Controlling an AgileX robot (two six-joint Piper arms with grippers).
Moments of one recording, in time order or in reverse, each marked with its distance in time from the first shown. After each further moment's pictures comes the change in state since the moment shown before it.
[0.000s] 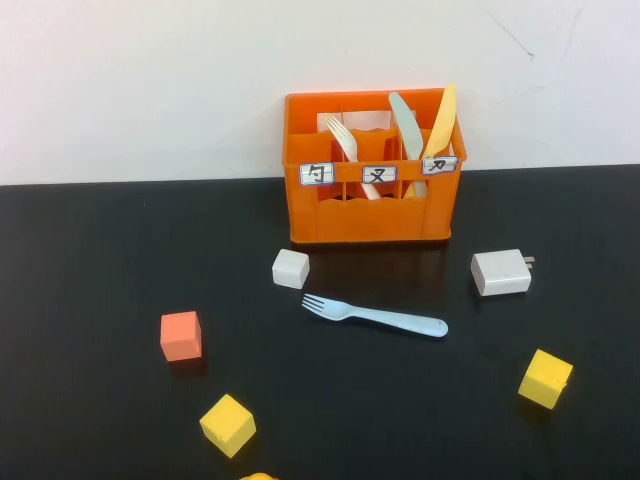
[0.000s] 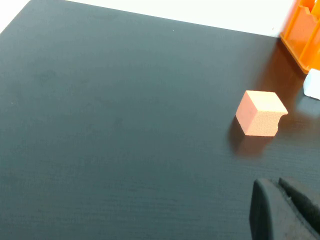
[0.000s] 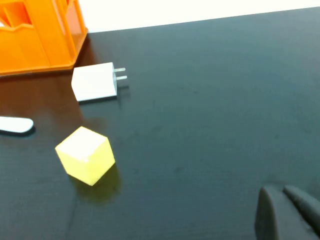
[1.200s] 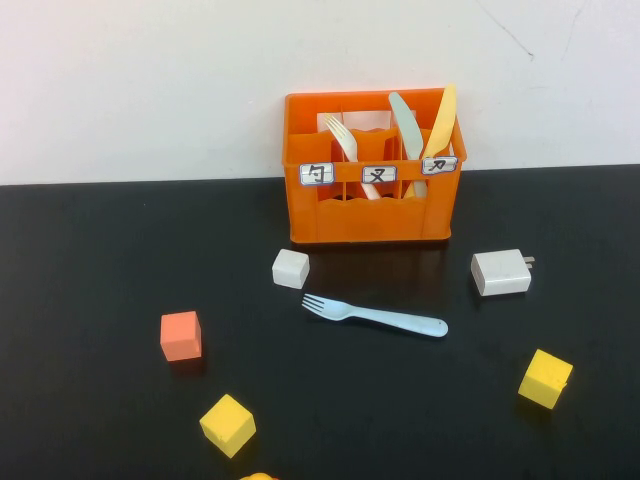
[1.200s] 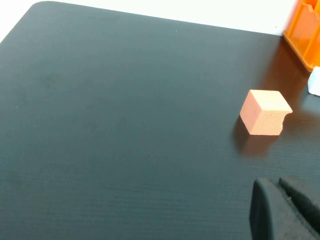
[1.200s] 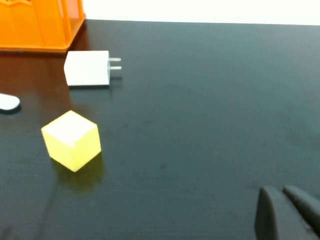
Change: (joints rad) right arm 0.000 0.000 0.000 -0.034 0.000 -0.104; left arm 0.000 0.000 0.000 0.023 0.002 0.000
